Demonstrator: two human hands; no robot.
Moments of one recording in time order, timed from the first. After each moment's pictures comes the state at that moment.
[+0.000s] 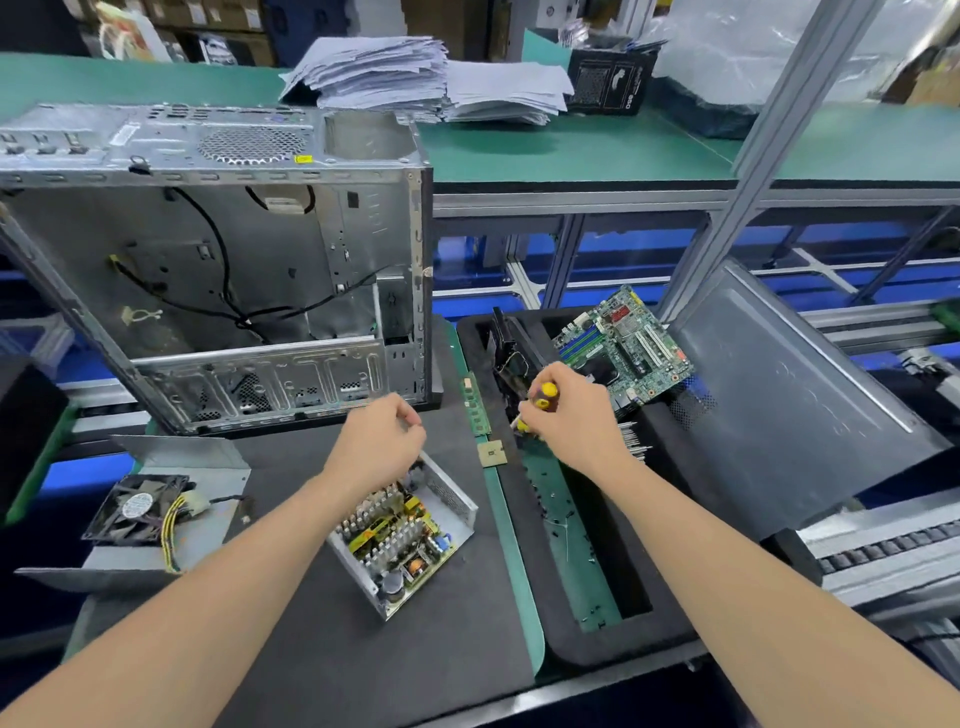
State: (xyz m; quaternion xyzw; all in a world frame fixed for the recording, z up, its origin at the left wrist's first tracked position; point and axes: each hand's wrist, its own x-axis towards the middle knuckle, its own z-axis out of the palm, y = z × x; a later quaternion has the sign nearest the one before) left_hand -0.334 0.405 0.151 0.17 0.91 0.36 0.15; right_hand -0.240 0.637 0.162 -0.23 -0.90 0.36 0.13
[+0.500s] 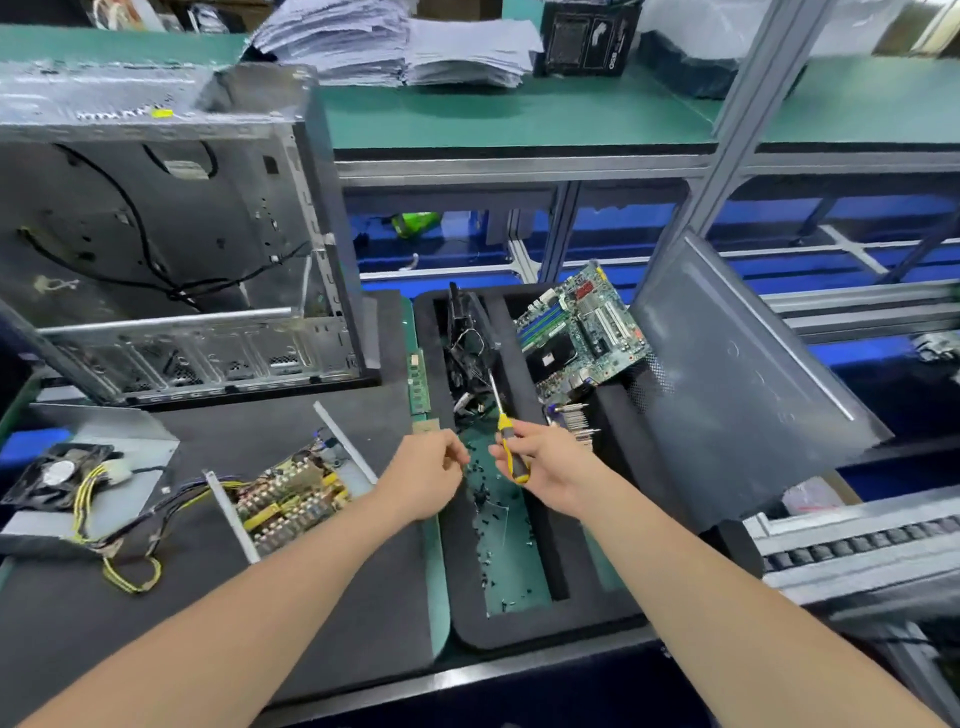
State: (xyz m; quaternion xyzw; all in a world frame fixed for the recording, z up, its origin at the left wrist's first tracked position) left_hand -0.247 0.529 0.100 0.23 0.90 0.31 0.21; right_hand -0.188 0.708 0.097 -0.32 -0.46 0.82 -0.07
